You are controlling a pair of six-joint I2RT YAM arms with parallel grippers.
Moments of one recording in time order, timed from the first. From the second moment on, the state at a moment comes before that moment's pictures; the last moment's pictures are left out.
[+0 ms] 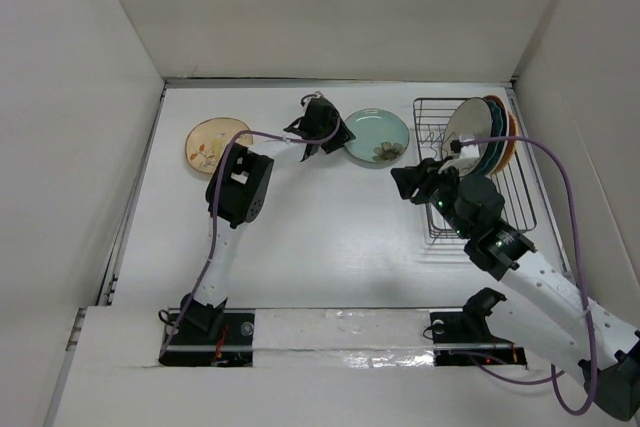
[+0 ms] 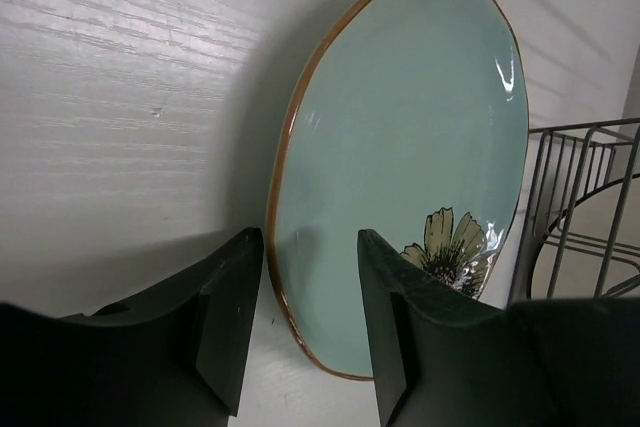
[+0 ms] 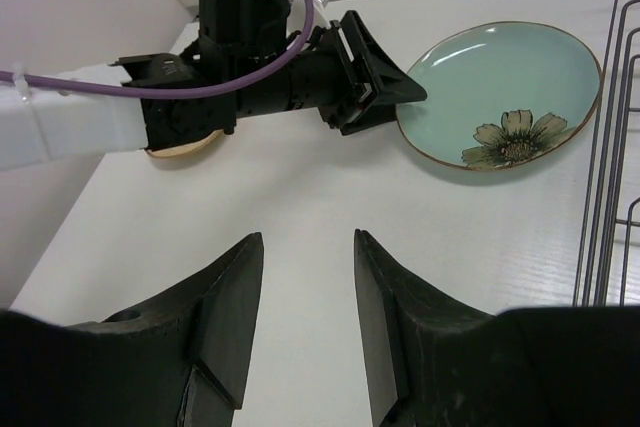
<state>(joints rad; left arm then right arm) -0.51 2.32 1.69 -0.01 0.08 -0.94 0.63 0.77 0.65 0.03 0.19 0.46</state>
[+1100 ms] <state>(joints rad) -0.39 1.66 0.70 0.63 0.17 -1.06 0.51 1.10 0.72 0.07 0.12 0.49</state>
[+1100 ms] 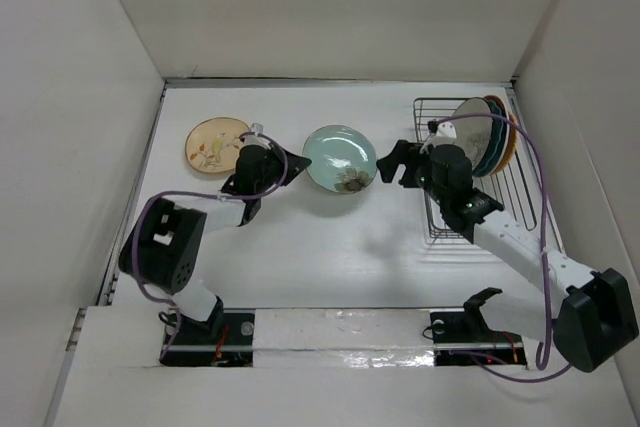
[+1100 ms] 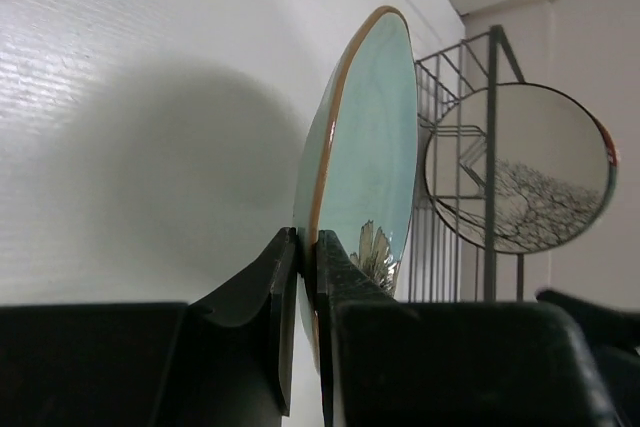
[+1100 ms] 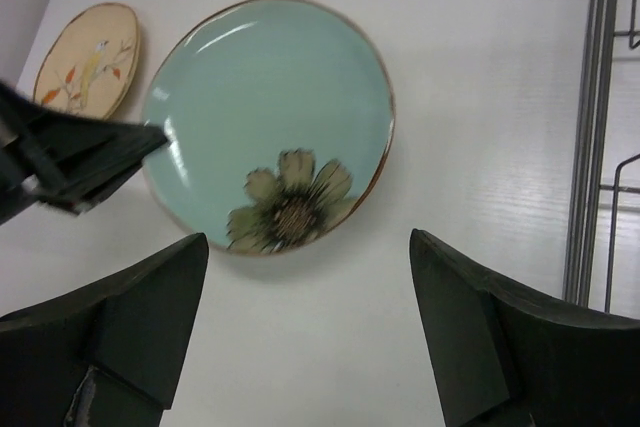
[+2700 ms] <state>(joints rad) -0.37 1.04 0.54 0.43 0.33 -1.00 0.39 1.34 0.82 0.46 -0.67 0.70</state>
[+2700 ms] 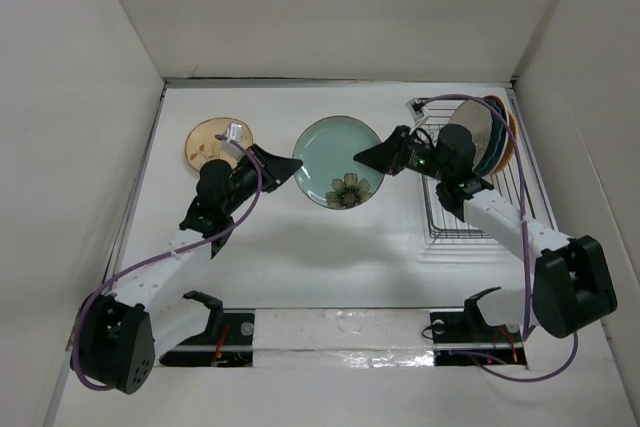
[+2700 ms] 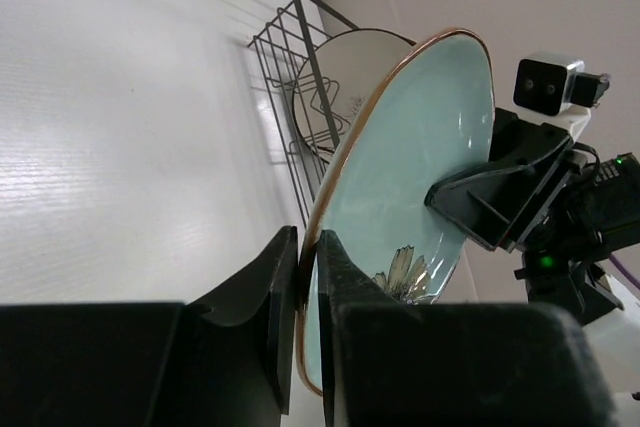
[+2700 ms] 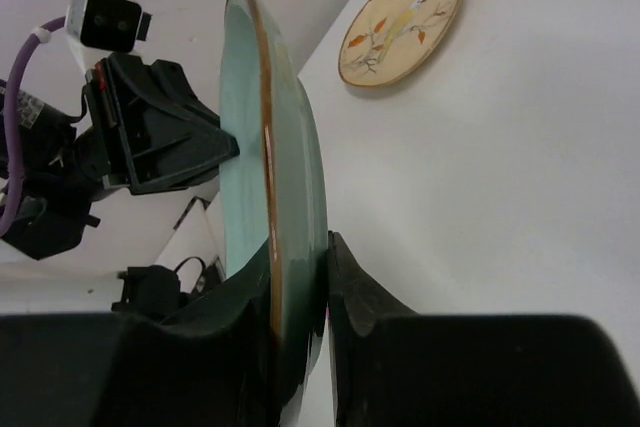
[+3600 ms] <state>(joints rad) -0.39 0.45 0.74 -0.23 0.06 -0.45 0.14 1.20 1.12 -0.21 0.38 0.25</state>
